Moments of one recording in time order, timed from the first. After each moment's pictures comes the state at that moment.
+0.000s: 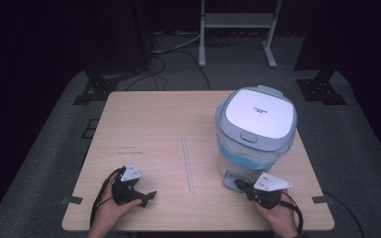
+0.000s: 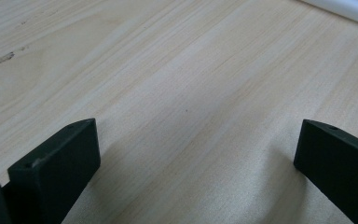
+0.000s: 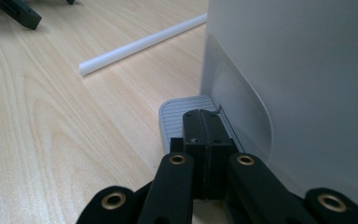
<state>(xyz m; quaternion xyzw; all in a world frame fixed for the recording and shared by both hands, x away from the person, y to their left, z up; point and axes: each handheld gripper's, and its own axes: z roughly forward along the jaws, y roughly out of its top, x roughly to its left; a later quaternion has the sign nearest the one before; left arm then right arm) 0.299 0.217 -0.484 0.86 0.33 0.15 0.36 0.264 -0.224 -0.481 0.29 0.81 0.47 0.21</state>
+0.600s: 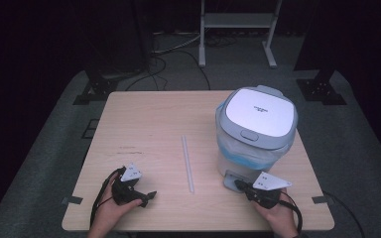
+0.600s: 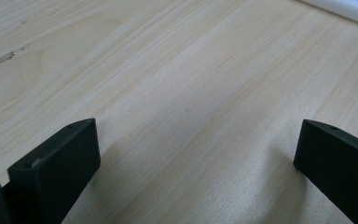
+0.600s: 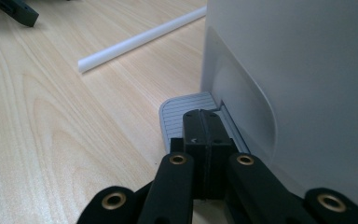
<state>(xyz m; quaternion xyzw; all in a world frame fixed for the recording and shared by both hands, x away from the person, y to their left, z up) 0.299 0.217 -0.484 0.86 0.33 0.15 0.36 0.265 -0.223 -0.481 0.30 0.81 0.47 0.20</state>
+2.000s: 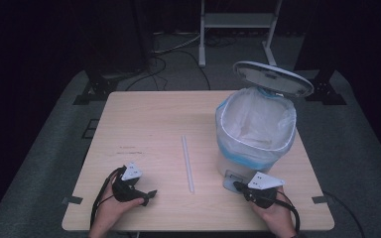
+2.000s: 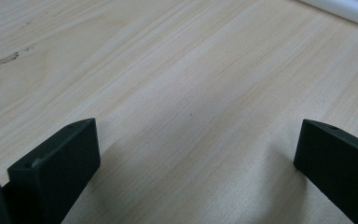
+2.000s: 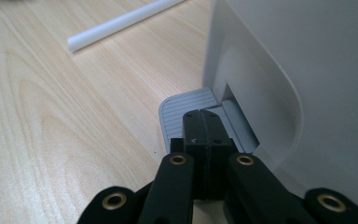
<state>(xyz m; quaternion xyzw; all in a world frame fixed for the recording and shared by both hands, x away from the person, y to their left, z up) 0.302 0.215 -0.484 0.86 0.34 0.15 0.36 0.267 -0.215 -0.483 0.31 0.83 0.43 0.19</state>
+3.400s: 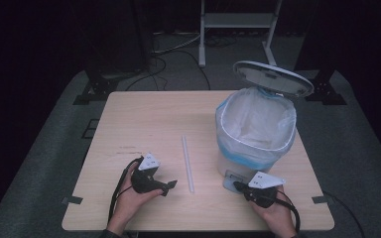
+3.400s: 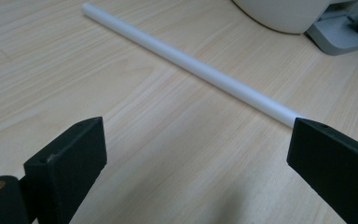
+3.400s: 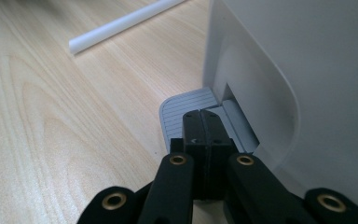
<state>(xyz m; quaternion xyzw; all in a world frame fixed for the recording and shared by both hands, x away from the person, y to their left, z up) 0.318 0.158 -0.461 0.84 0.33 0.12 0.42 0.268 -0.216 -0.483 0.31 0.83 0.43 0.19</state>
